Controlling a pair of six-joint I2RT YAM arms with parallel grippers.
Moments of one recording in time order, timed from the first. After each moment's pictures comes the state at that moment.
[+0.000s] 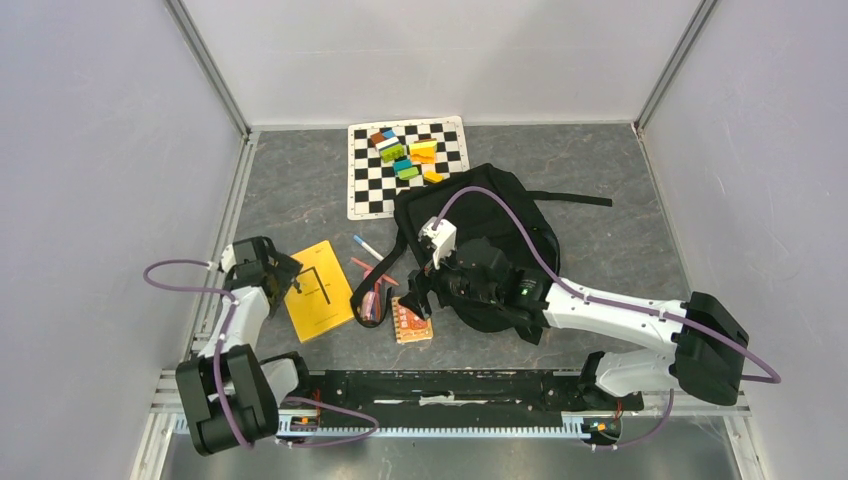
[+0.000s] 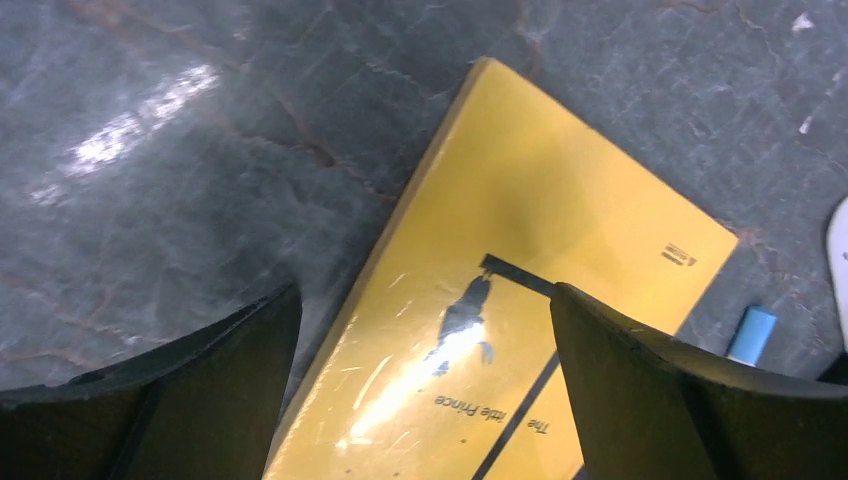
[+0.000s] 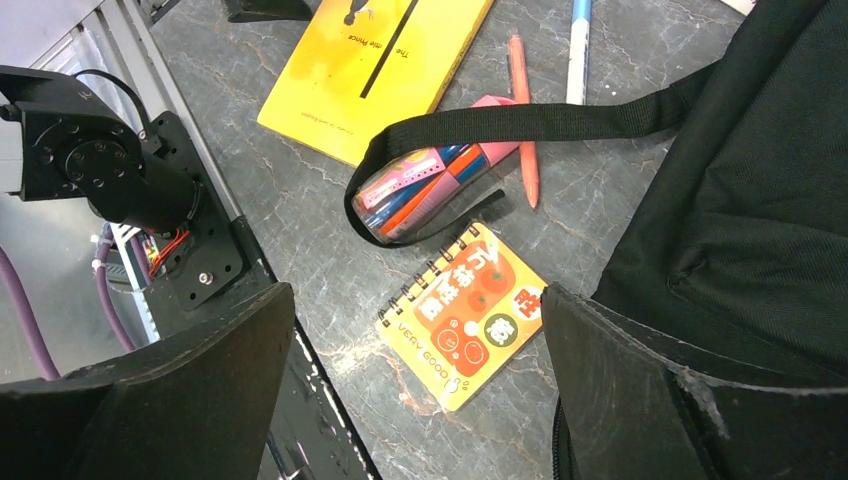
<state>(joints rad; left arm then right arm) 0.29 1.07 0.46 -0.39 -0.13 -0.78 1.07 1.29 0.82 0.06 -0.05 0.29</state>
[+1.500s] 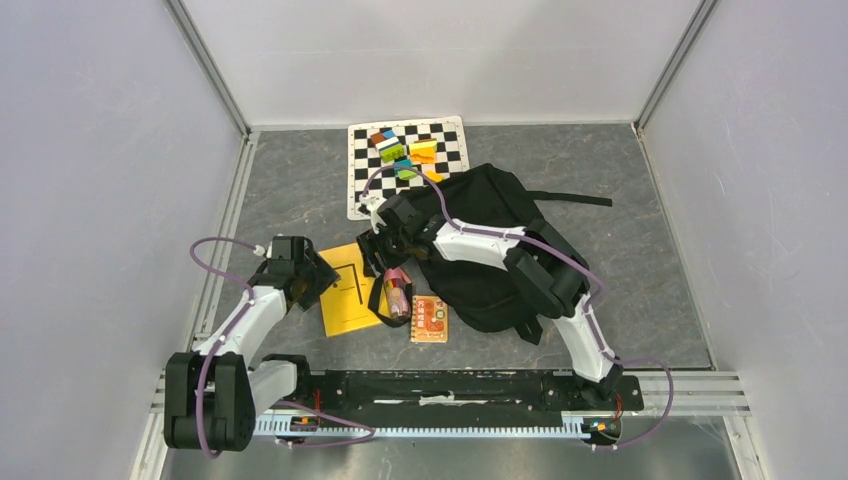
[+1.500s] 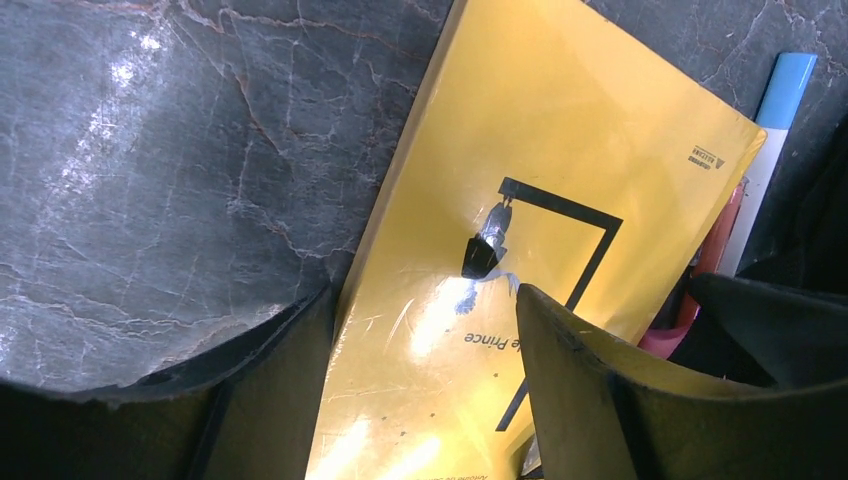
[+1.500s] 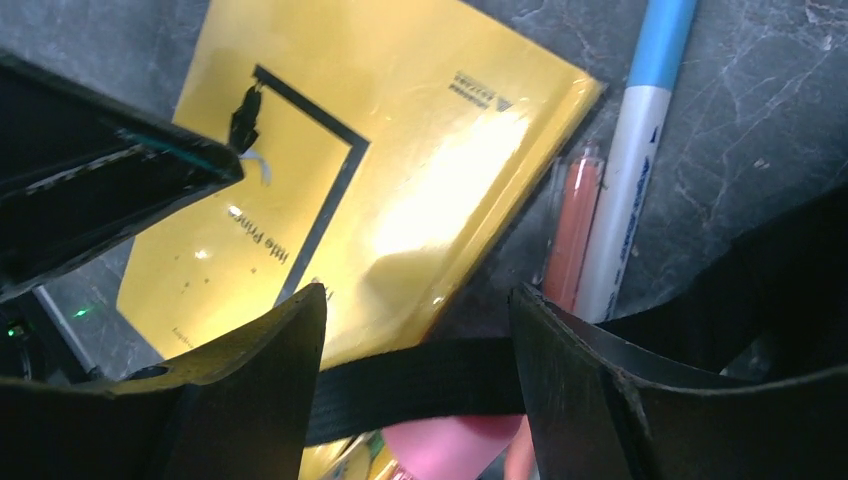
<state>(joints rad) -0.04 1.08 0.46 -0.39 -0.02 -0.79 0.93 2.14 1.53 -0.18 -0.22 0.31</state>
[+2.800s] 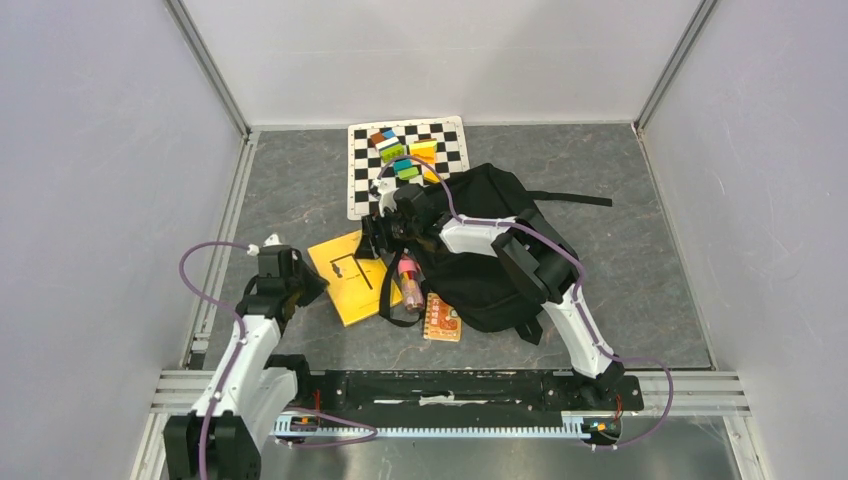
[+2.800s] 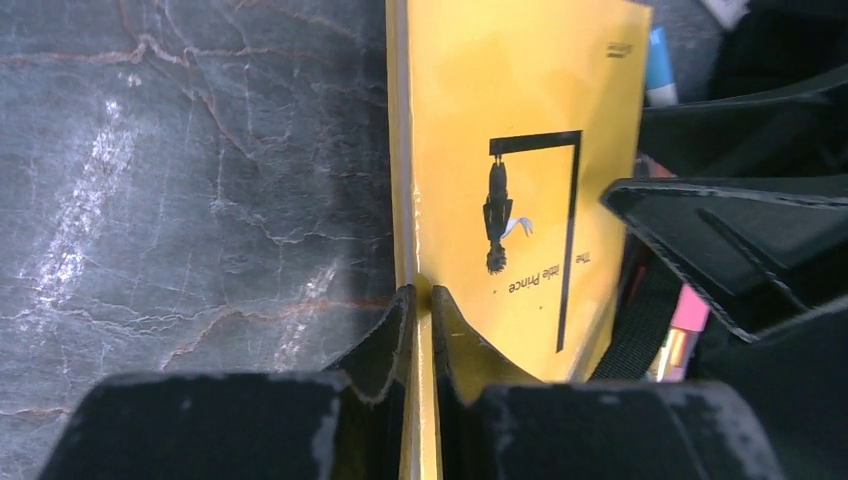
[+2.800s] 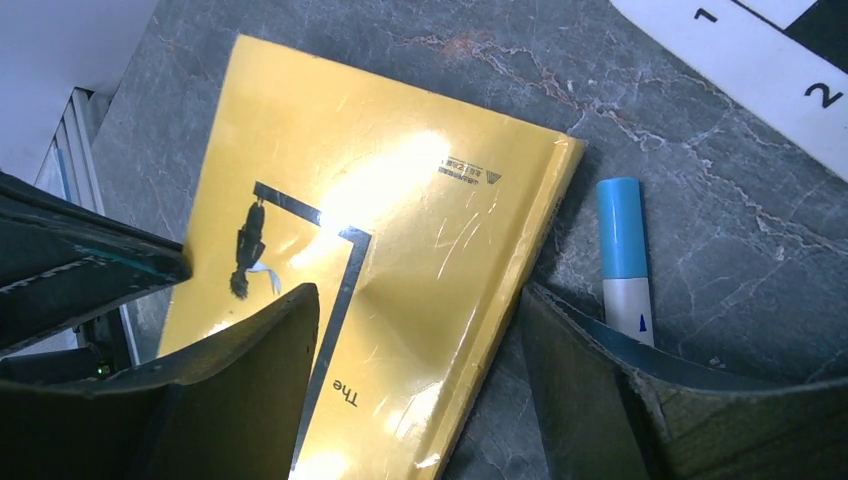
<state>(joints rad) 0.00 0.83 0.40 -0.39 0.07 -0.68 0.82 2.29 1.55 0.19 -0.47 0.41</state>
